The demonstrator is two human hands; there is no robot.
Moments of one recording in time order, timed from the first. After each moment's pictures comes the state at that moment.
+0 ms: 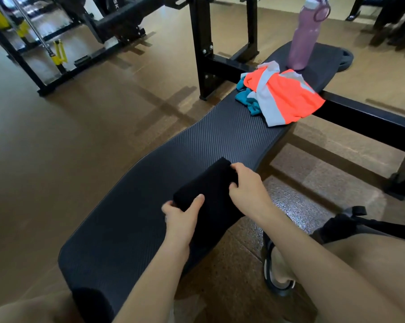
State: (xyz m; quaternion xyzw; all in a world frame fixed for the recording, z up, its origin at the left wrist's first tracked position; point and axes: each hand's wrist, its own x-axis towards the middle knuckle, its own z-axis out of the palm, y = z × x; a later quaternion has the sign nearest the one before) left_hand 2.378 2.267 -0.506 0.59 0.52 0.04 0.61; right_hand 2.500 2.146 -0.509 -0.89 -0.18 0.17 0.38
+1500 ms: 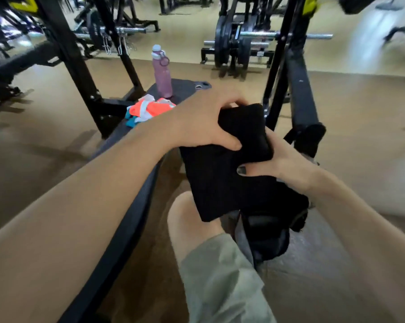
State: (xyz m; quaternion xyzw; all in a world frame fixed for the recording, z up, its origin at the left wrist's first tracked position) left_hand 2.427 2.062 -0.256 0.90 -0.34 -0.05 0.27; right_hand 2.374 1.859 -0.335 -0.76 -0.11 0.12 0.63
